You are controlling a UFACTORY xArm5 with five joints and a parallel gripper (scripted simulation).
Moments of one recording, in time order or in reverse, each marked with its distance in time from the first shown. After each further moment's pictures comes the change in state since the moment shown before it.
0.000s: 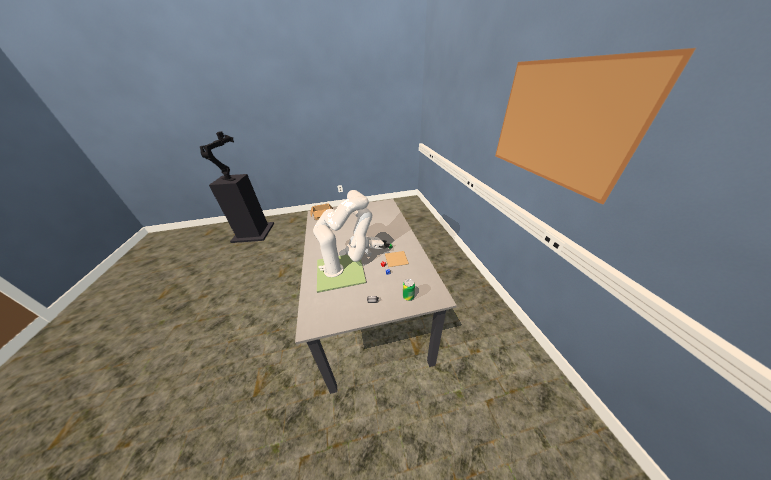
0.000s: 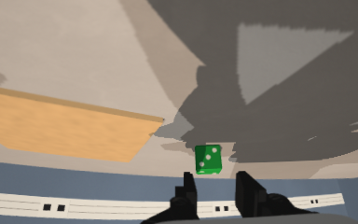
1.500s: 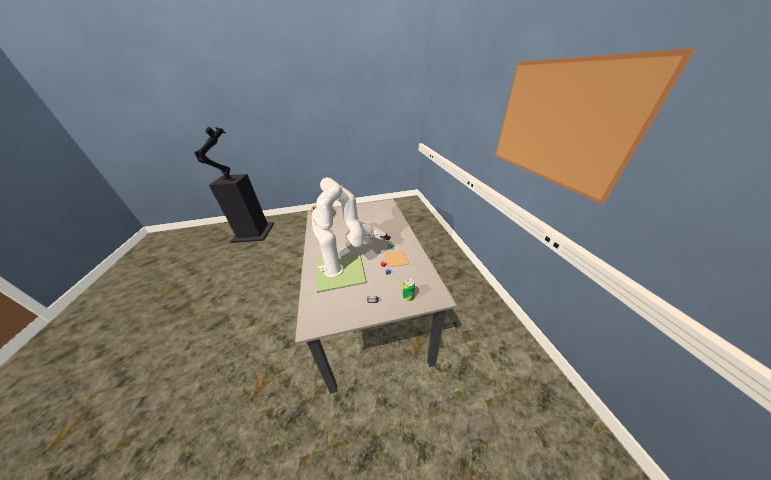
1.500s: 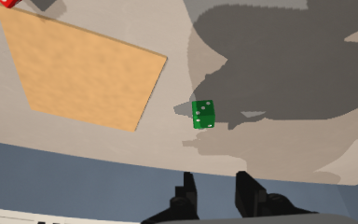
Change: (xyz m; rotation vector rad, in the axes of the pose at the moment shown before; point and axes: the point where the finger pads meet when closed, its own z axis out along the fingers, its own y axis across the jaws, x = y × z) arm -0.060 0.000 -0.022 0.001 0.175 0.000
